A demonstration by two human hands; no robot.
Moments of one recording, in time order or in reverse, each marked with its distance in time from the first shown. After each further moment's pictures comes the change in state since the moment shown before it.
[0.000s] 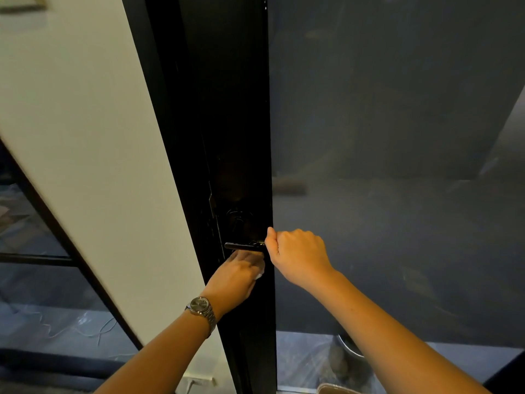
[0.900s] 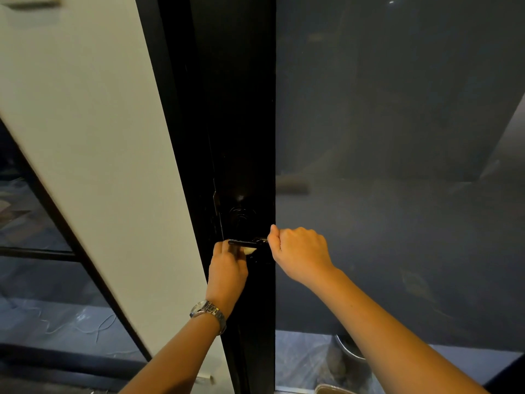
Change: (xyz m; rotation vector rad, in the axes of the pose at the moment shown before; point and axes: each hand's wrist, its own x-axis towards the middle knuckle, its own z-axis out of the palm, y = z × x) left_hand 0.000 0.009 -0.002 -0.679 0.361 -0.731; right_hand 0.000 -0.003 0.002 0.039 0.012 0.026
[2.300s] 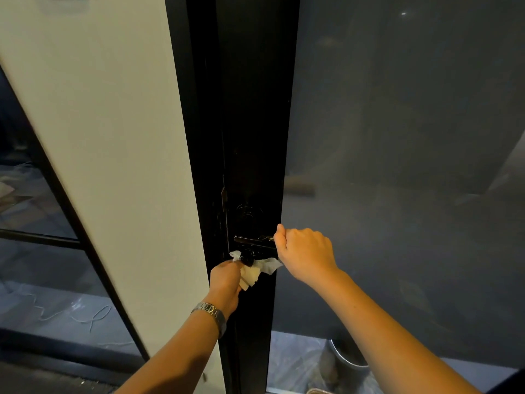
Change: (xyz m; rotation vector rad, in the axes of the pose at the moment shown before) left_hand 0.000 -0.018 0.012 -0.870 -0.122 -0.803; right_hand 0.000 -0.002 -0.002 -0.065 -0.048 0.036
